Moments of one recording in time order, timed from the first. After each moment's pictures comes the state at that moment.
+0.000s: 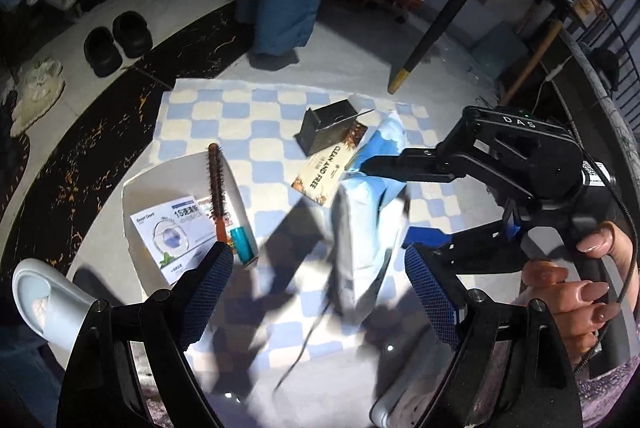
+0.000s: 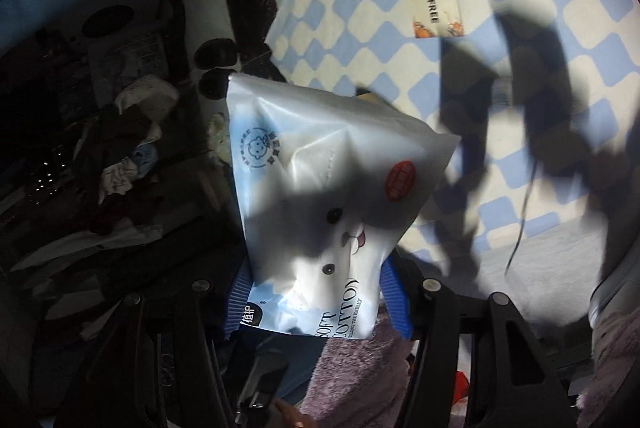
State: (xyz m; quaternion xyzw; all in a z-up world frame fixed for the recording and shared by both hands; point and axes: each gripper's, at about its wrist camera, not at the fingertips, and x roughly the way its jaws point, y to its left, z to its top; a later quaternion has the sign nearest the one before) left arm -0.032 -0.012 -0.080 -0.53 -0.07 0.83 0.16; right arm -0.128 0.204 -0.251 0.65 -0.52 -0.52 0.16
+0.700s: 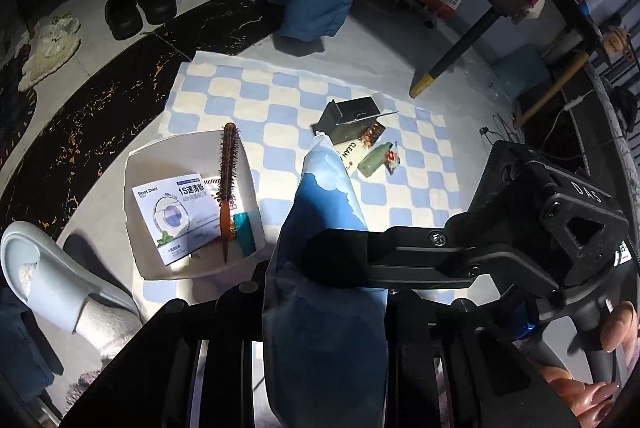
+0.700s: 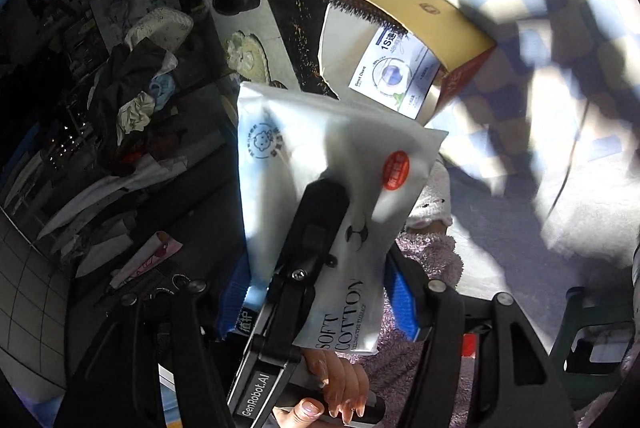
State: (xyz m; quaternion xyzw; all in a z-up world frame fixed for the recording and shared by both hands) left arm -0.052 -0.039 -0.091 -0.56 -0.12 0.81 0.11; right arm -0.090 0.146 -0.270 0.70 -0.53 -0.41 0.25
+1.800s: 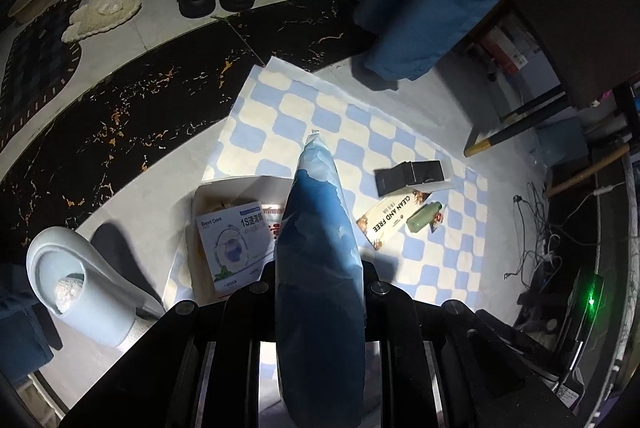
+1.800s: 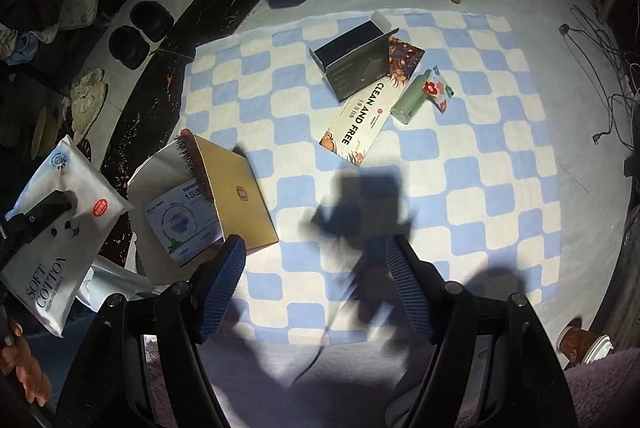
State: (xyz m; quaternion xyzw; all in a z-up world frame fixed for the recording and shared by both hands) left arm -0.101 -0.115 -0.089 -0.57 -0.21 0.79 0.03; right arm -0.114 0.171 -0.218 0.65 -0.09 -0.75 0.05
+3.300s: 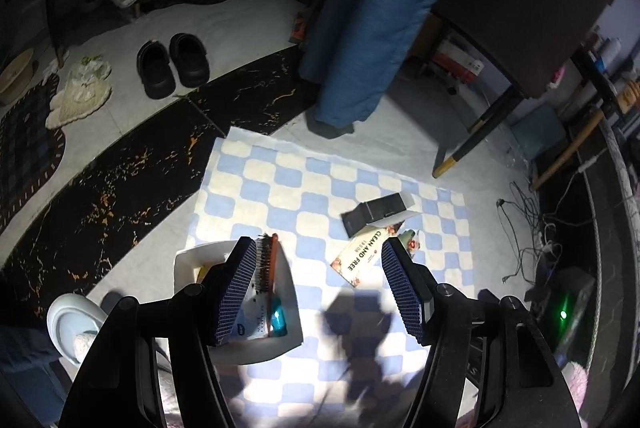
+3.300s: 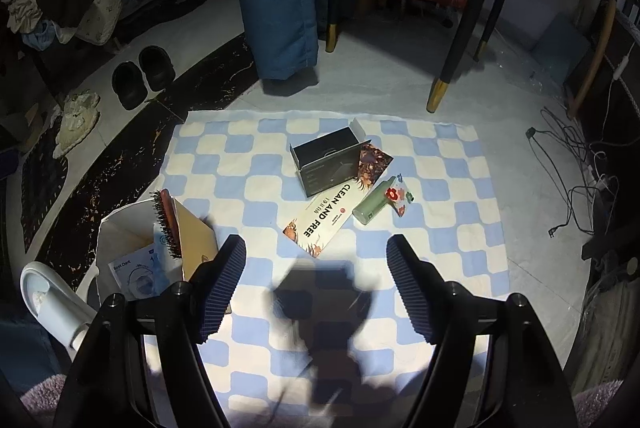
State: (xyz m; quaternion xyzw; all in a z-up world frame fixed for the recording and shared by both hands) left arm -0.085 -0.071 -0.036 -0.49 -0.12 0.86 0.08; right arm -0.110 0.172 -0.187 0.52 0.00 -0.86 0.03
